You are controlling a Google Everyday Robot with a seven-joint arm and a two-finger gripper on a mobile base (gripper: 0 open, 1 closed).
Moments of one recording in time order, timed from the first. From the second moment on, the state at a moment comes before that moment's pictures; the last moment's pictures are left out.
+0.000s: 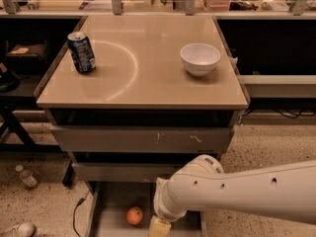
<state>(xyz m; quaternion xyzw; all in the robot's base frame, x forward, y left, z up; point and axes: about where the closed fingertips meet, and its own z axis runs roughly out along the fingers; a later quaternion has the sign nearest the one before) 0.367 0.008 0.552 -0.64 0.74 0.11 0.15</state>
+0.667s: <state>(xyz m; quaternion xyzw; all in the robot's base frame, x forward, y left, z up) 0.373 0.007 0.533 -0.63 0.75 0.13 0.17</state>
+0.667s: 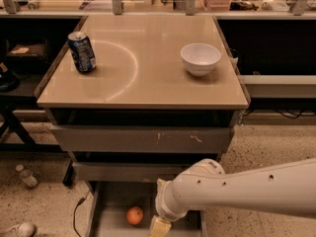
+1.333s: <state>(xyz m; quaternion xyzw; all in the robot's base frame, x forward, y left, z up) 0.418 -0.012 0.419 -0.57 0.78 0.16 0.21</state>
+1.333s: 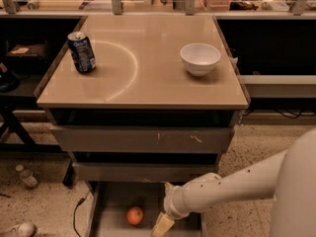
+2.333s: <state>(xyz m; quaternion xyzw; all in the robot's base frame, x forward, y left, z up) 0.421 -0.007 0.349 -0.54 0.79 0.20 0.20</state>
